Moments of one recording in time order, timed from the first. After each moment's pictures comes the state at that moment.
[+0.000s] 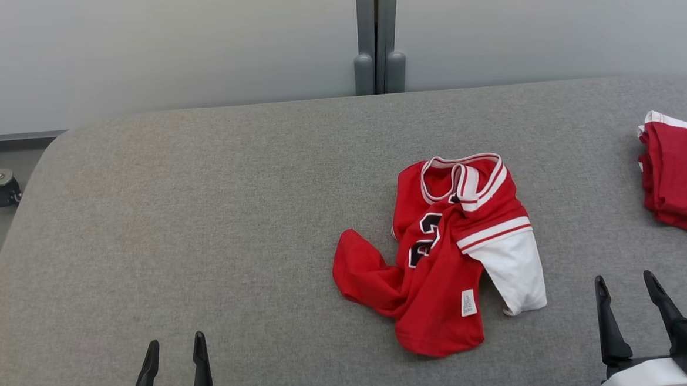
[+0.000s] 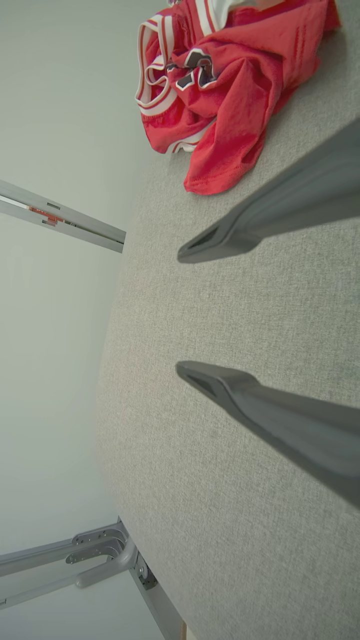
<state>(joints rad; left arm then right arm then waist) 0.19 0.05 -0.05 0.10 -0.30 -0.08 -0.26 0.16 -0.05 -0.17 0.10 0.00 0.13 -0.26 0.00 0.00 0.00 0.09</state>
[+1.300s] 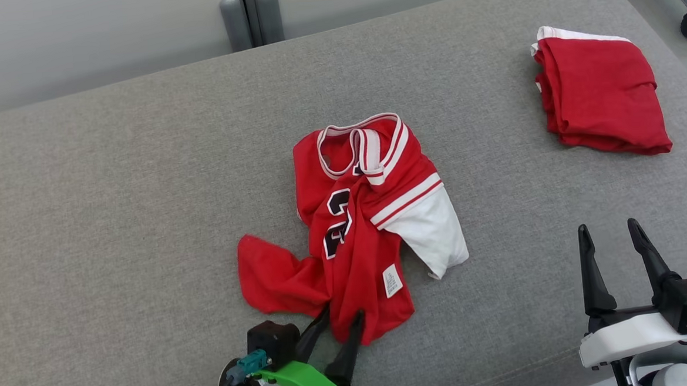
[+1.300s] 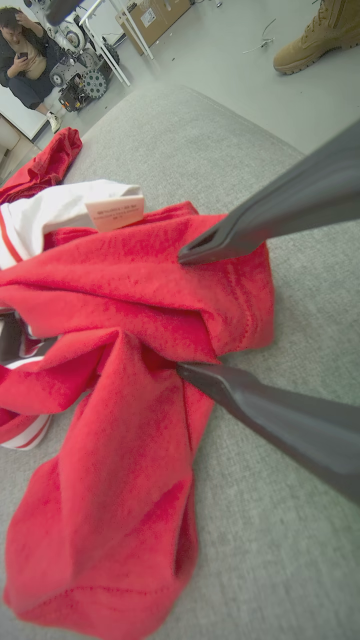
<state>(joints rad) -0.19 0.05 -0.62 0.52 -0.55 -0.13 -0.22 0.04 -0.05 -0.12 0.08 0.02 0.13 -0.26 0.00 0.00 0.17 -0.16</state>
